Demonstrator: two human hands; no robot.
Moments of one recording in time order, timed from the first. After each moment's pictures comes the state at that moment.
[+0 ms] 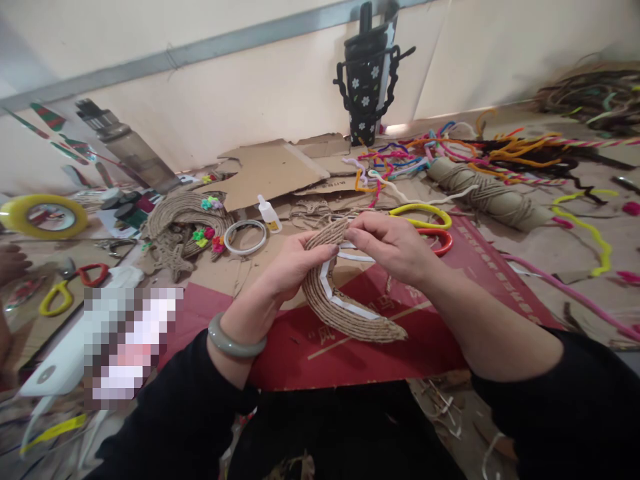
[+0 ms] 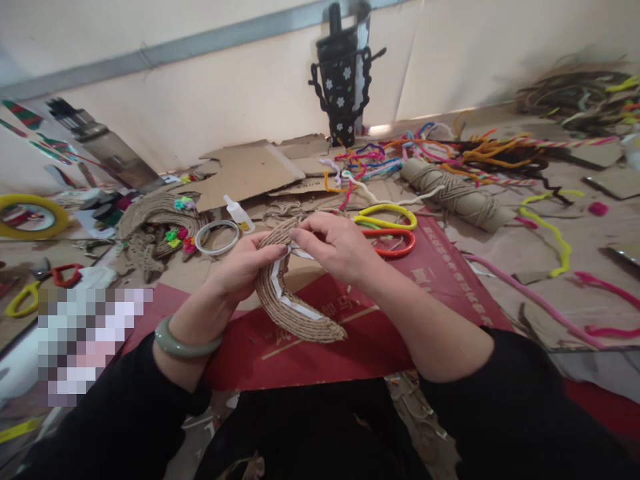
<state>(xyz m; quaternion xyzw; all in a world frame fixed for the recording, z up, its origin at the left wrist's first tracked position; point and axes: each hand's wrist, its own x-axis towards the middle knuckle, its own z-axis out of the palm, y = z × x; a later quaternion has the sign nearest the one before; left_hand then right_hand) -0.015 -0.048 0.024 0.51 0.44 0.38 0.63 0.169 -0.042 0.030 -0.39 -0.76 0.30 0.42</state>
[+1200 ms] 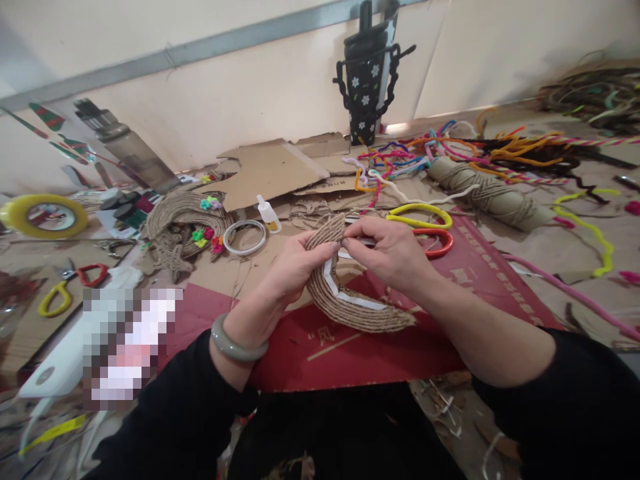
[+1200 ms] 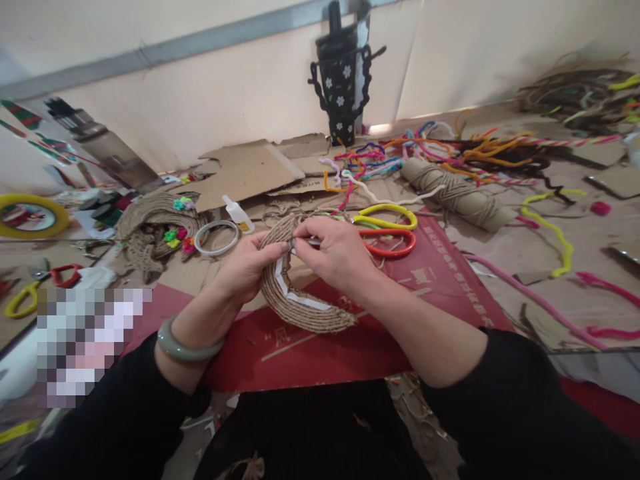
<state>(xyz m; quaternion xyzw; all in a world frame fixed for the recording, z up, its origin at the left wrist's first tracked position) -0.007 -0.050 0.019 0.47 0.43 0.44 0.64 0.161 -0.049 0.026 -0.42 -0.75 0.25 0.45</state>
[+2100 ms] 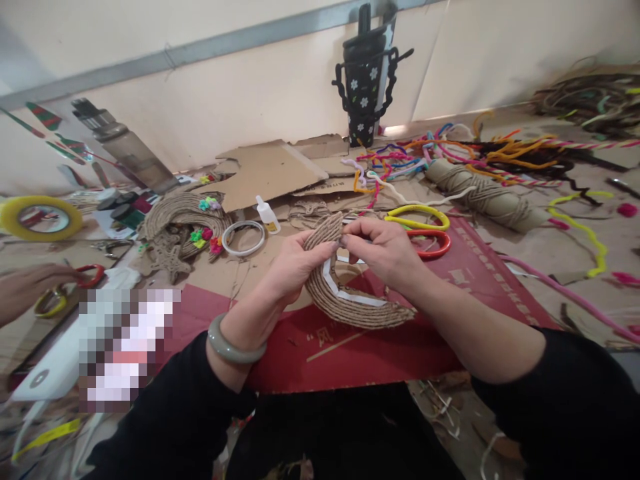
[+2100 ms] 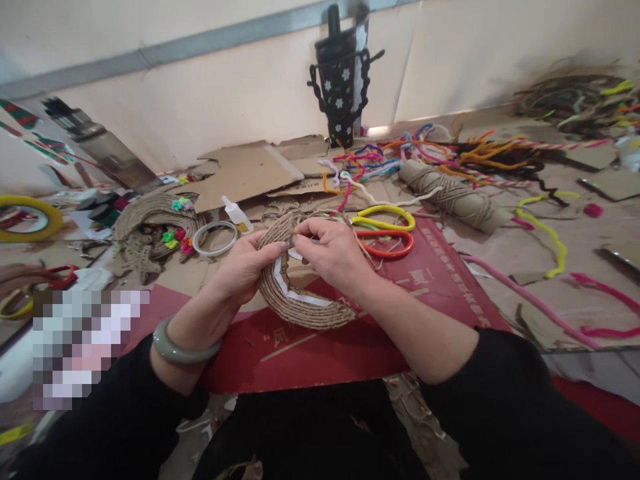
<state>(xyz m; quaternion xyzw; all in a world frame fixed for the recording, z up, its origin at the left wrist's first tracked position) -0.005 -0.051 0.022 0.45 0.43 0.45 0.63 0.154 -0.045 0.019 -0.44 -0.64 0.43 0.47</state>
